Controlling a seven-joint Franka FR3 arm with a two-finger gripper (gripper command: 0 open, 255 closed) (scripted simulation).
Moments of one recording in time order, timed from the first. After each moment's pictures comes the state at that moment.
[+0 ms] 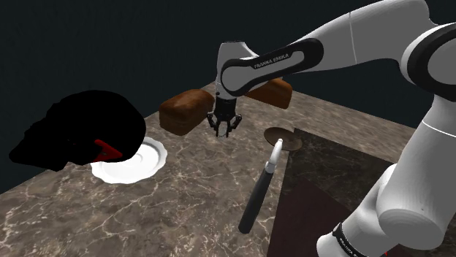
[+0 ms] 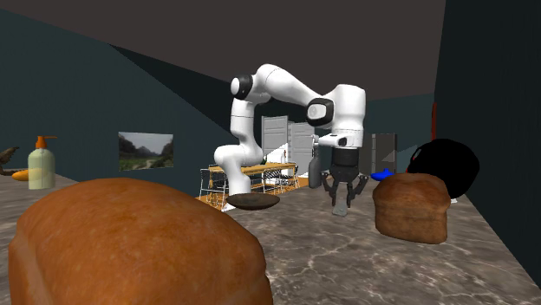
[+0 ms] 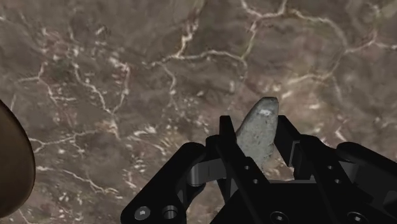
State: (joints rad) arm 0.07 0.15 0.11 -2.02 -0.02 2.09 0.92
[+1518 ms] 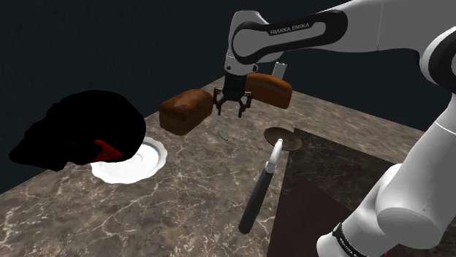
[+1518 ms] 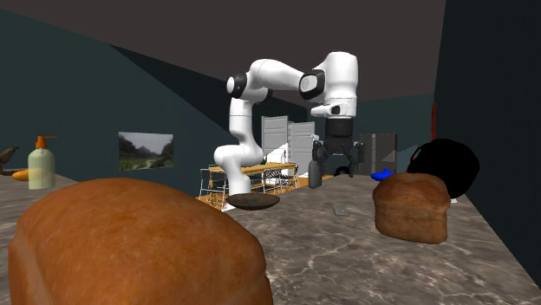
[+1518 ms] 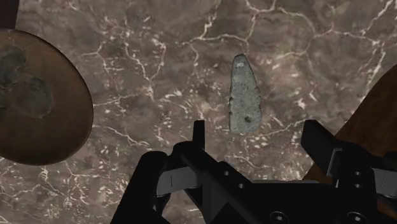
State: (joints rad) arm 0.04 0.06 0.08 -1.92 0.03 1.91 0.82
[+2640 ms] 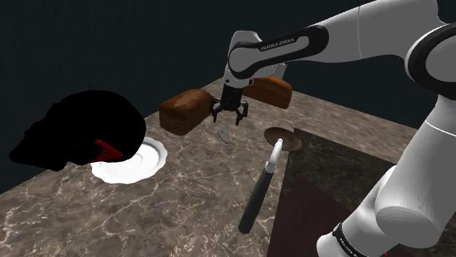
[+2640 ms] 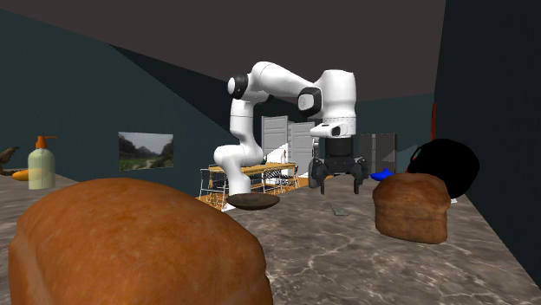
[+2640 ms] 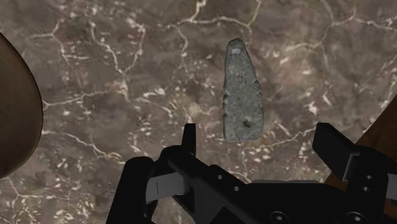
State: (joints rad) arm 0.02 0.13 0.07 -1.97 0.10 2.04 0.71
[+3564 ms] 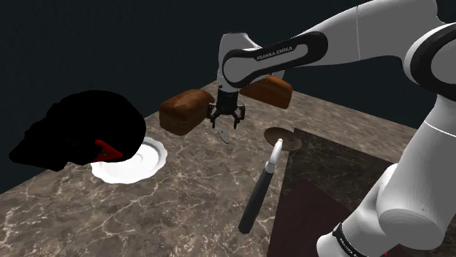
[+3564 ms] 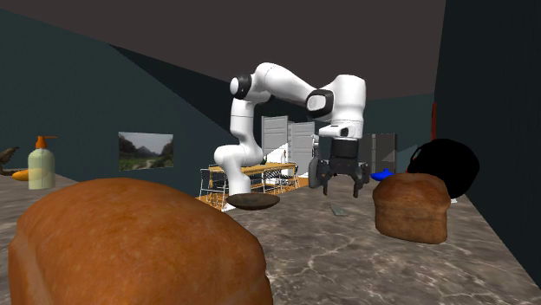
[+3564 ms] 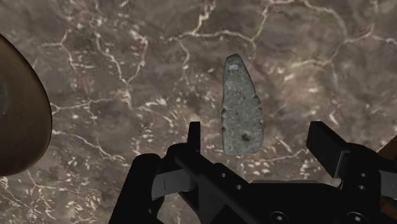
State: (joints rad) arm 0.08 0.13 0.09 -1.98 -0.04 2.03 0.83
